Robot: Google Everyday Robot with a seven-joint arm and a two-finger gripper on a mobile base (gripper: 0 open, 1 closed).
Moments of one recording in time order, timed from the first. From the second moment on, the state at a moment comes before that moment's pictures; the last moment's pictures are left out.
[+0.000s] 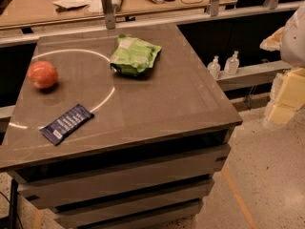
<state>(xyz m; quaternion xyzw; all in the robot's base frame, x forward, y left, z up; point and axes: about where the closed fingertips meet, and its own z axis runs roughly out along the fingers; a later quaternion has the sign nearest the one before) 0.438 -0.217 0.976 -0.60 0.78 -0.03 0.16</state>
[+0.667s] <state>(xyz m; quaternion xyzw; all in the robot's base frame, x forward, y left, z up) 0.479 -0.218 0.982 -0.63 0.75 -0.07 0.17</state>
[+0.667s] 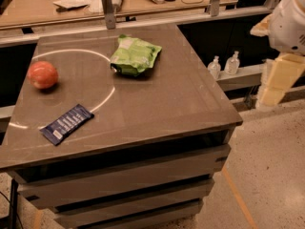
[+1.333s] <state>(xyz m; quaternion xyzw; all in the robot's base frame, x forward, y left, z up) 0.604 -0.176 1.006 -0.74 0.64 -0.16 0.13</state>
